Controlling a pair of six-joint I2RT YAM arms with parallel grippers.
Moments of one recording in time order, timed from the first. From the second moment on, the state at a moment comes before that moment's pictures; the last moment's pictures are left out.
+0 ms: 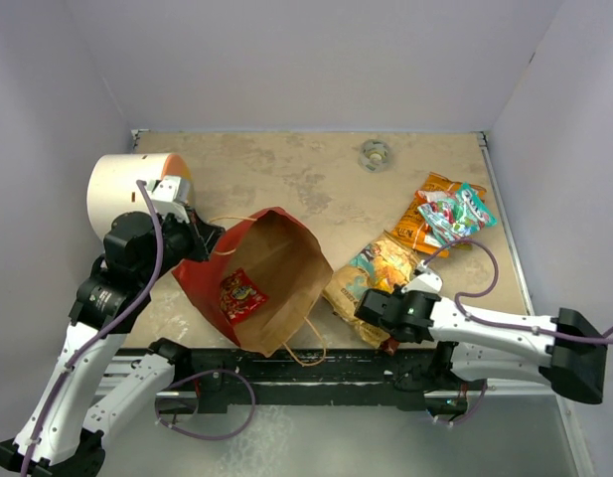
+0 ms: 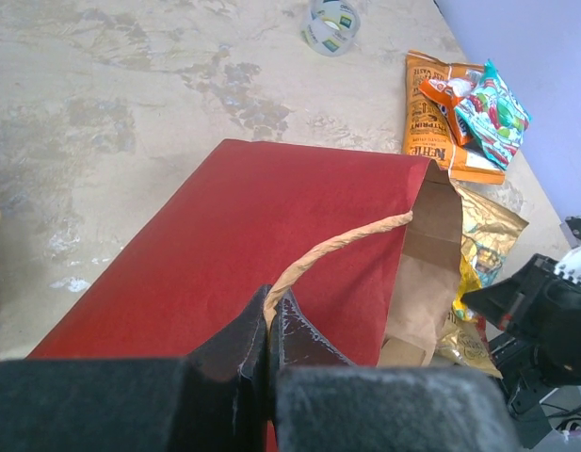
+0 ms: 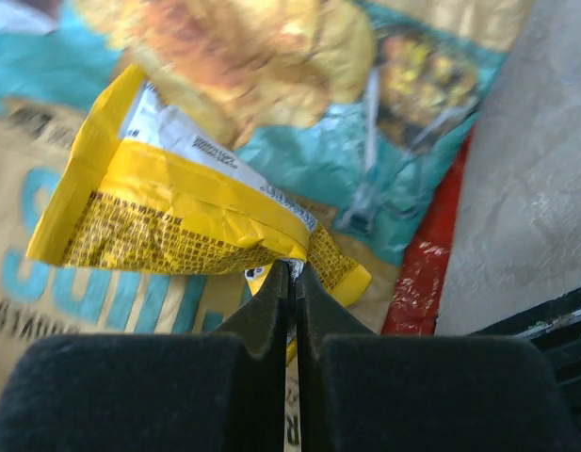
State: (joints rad) left arm -0.37 0.70 1.03 -0.64 0.12 -0.35; right arm 1.14 1.01 0.57 -0.96 0.70 1.69
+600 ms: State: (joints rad) left arm -0.37 0.55 0.92 -0.60 0.30 -0.30; right arm 1.05 0.86 0.67 -0.80 0.72 1.24
